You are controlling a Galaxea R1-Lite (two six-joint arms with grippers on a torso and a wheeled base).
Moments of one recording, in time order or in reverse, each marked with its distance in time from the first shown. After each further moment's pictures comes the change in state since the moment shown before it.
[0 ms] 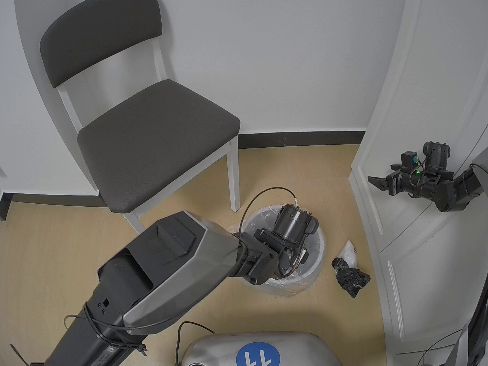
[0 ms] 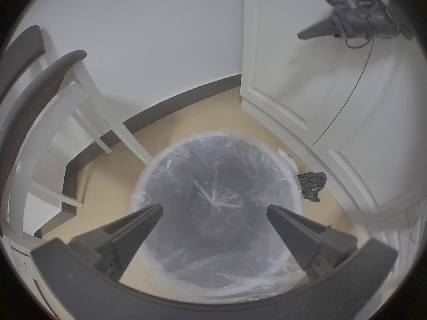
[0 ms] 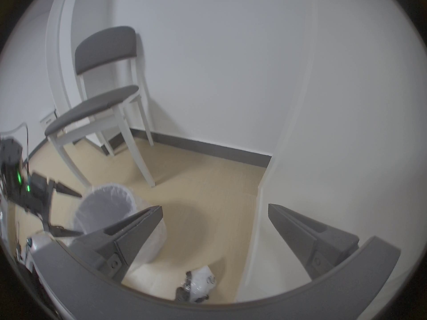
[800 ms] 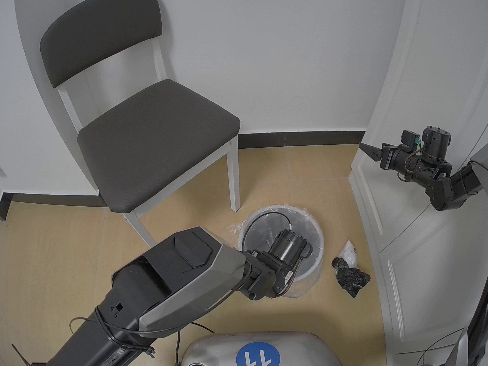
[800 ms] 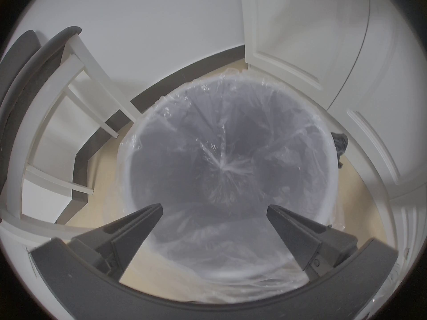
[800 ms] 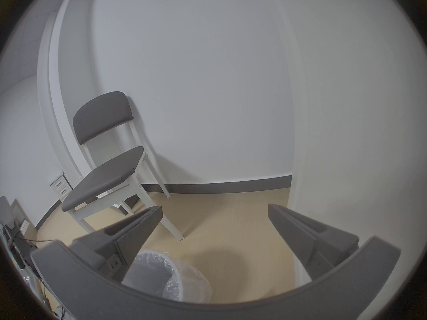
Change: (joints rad) left arm -0.005 0.078 0.051 0.026 0.092 -0.008; right arm 0.072 -0.037 0.006 -0.241 0.009 0.400
